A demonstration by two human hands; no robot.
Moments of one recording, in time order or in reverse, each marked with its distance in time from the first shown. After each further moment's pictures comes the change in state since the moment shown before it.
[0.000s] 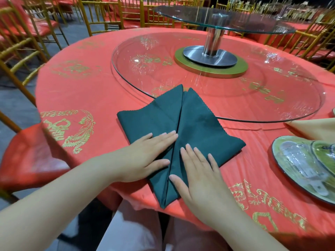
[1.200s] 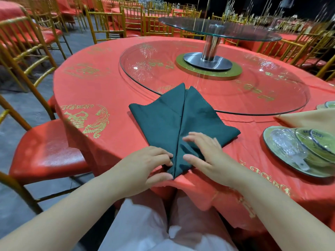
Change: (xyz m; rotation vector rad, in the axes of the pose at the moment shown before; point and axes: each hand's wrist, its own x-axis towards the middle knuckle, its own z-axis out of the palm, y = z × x) left_hand -0.062 0.030 0.033 -0.057 0.313 0.081; right_hand 0.001 0.015 -0.027 0.335 -0.138 -0.129
